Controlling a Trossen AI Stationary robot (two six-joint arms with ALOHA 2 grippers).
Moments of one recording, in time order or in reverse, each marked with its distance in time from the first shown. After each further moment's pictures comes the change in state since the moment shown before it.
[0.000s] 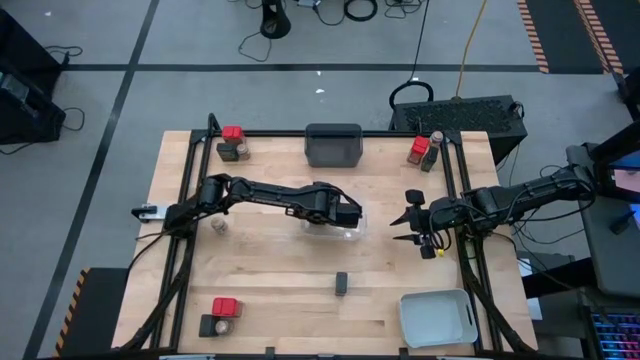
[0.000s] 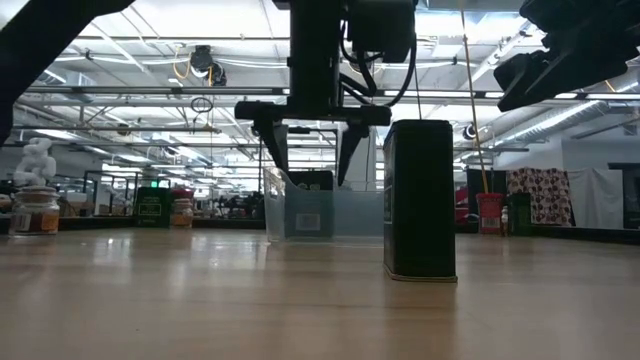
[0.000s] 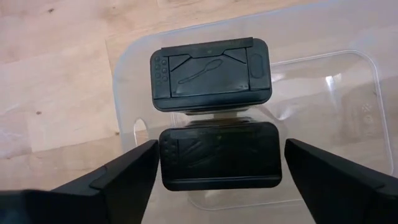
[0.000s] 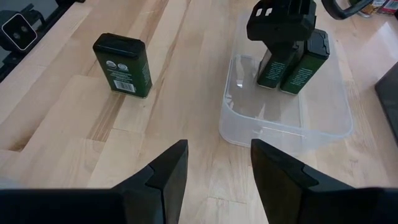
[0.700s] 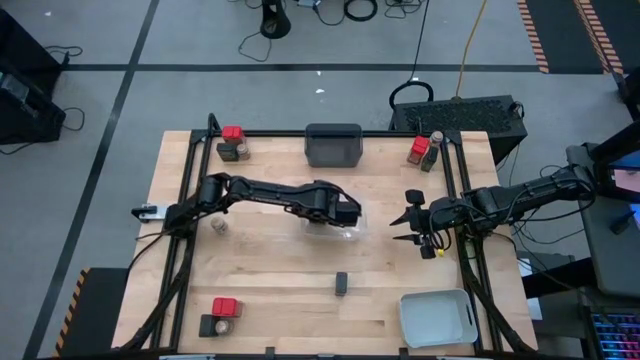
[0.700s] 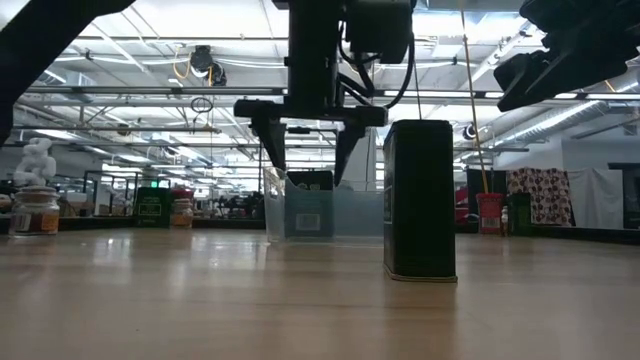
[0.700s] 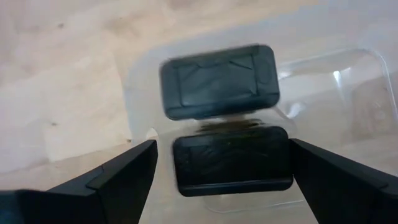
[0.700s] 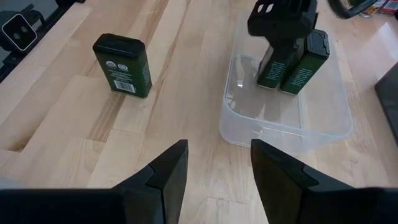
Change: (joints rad) left arm 0.009 -0.009 0.000 -0.027 -0.009 0.064; right arm 0.000 0.000 0.000 0.000 0.000 0.000
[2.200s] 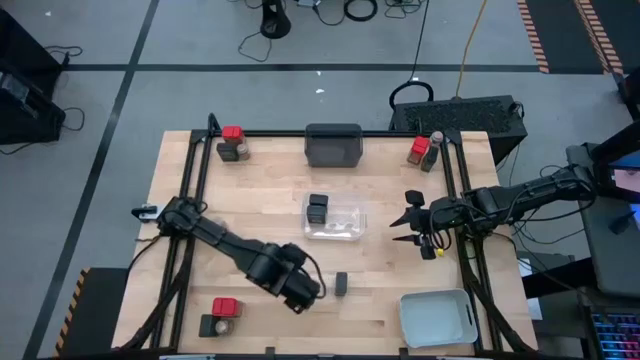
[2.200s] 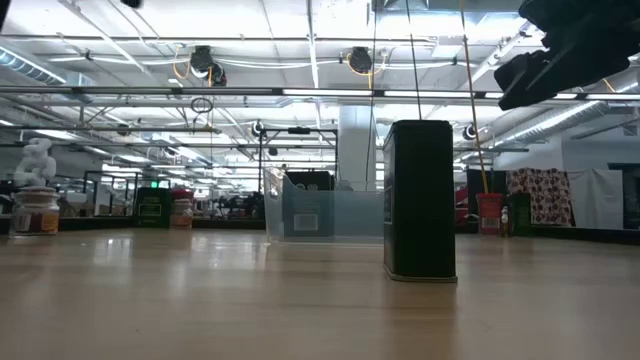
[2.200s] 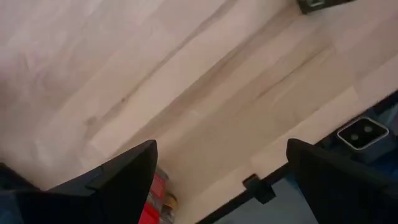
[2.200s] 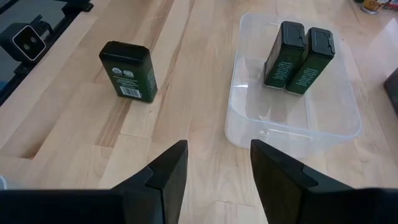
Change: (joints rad) left arm -0.465 -0.181 0.122 -0.247 0.372 -0.052; right arm 0.000 0.000 0.000 0.011 -0.019 0.037
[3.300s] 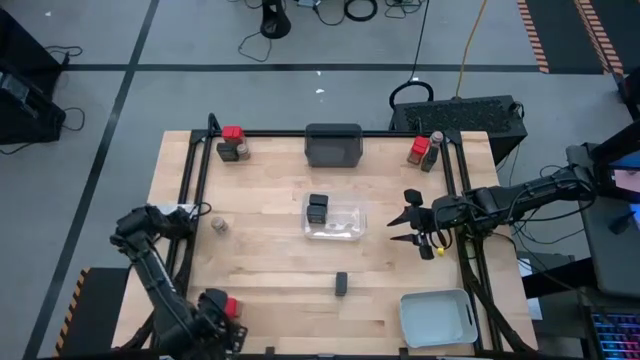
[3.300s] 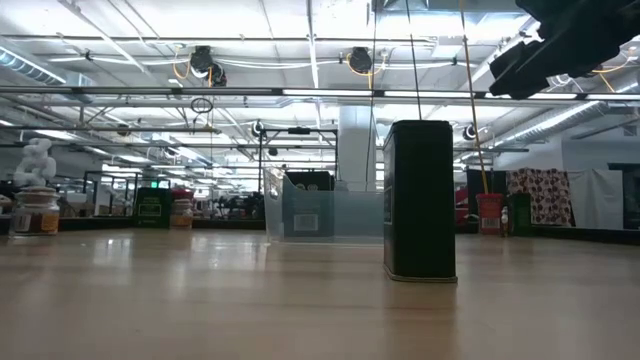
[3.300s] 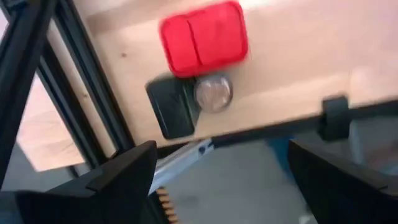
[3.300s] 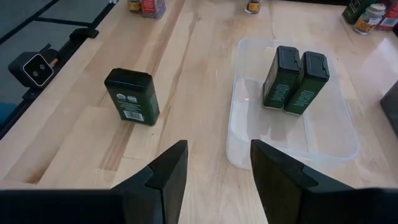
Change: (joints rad) left arm -0.470 -0.154 -0.296 0.055 0.082 -0.890; right arm 0.000 0.000 0.000 0.076 0.000 0.013
